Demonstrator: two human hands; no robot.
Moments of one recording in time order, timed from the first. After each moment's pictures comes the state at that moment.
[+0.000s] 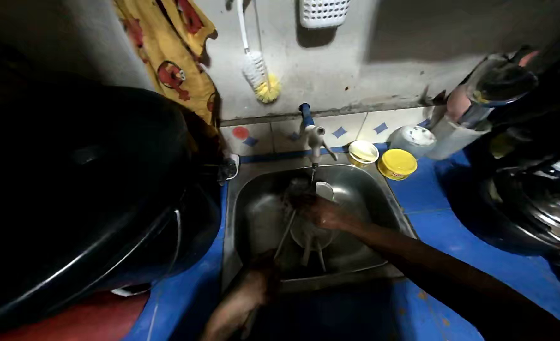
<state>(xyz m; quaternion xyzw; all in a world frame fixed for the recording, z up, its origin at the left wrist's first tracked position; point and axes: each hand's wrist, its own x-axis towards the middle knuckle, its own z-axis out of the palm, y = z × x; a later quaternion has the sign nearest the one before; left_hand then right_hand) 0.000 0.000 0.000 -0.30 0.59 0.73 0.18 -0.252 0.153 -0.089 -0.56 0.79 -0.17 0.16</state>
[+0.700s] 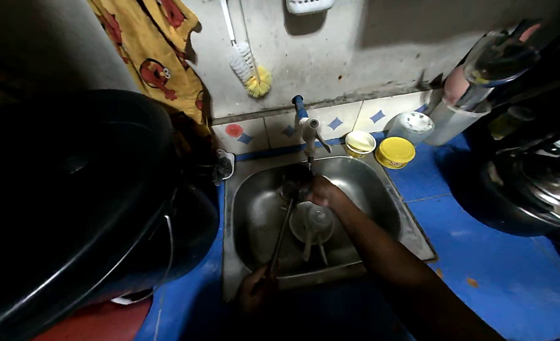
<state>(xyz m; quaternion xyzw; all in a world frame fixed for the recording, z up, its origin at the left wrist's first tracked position) 0.044 0.000 -0.082 -0.19 0.69 0.70 0.01 -0.269 0.119 -0.081 0.00 0.55 -0.72 0.43</state>
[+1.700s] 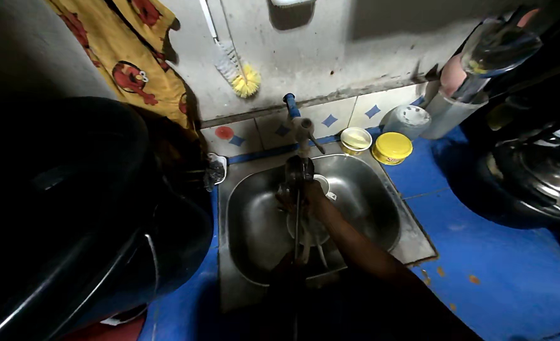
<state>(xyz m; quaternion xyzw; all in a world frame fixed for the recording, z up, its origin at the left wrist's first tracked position) -0.021 0.066 -0.053 -0.35 0.62 0.70 0.09 -0.256 0.097 -0.098 0.13 0.66 -0.67 0.30</state>
